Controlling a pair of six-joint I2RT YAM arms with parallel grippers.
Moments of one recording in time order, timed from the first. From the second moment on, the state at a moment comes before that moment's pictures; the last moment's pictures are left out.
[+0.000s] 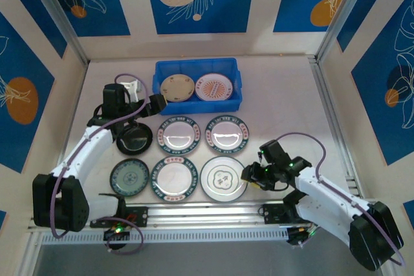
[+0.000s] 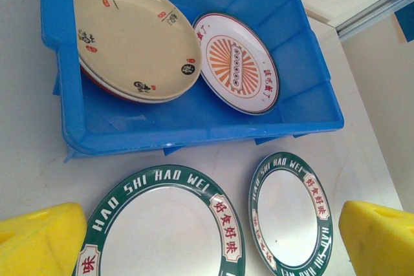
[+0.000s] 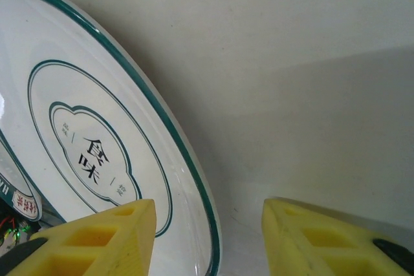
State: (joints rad) left arm -0.15 1.25 0.87 -0.22 0.46 -0.45; right arm 0.54 0.86 0.33 -0.64 -0.41 0.93
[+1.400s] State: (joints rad) left arm -0.15 1.27 0.87 -0.20 0.46 -0.47; right arm 0.51 0.70 0.36 -0.74 -0.43 0.88
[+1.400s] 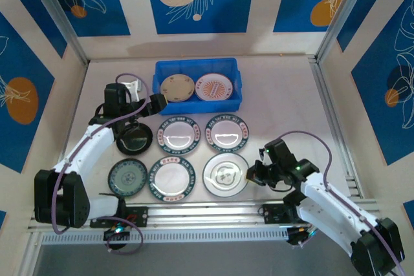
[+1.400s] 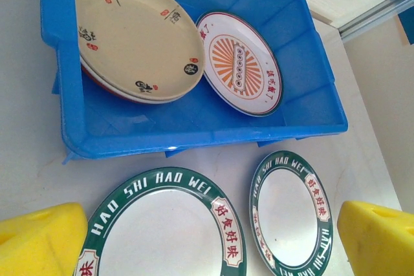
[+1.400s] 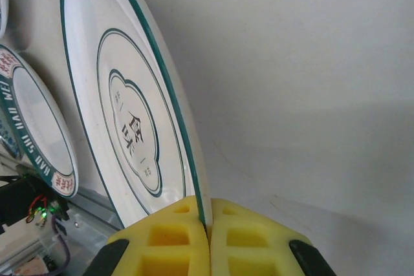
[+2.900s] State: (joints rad) left arm -0.25 1.44 0.91 0.16 0.69 -0.73; right arm 0.37 1.46 1.18 -0.40 -0.65 0.78
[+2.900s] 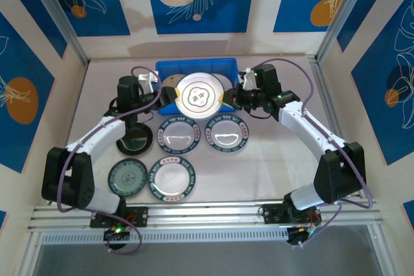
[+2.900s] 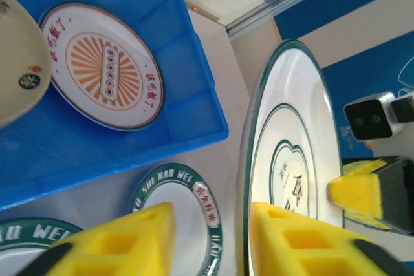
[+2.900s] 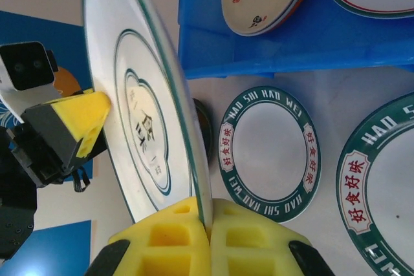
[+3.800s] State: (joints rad) left arm -0.25 1.41 0.89 0.13 0.65 -0.75; right arm 0.32 1.68 1.41 -0.40 -0.58 0.72
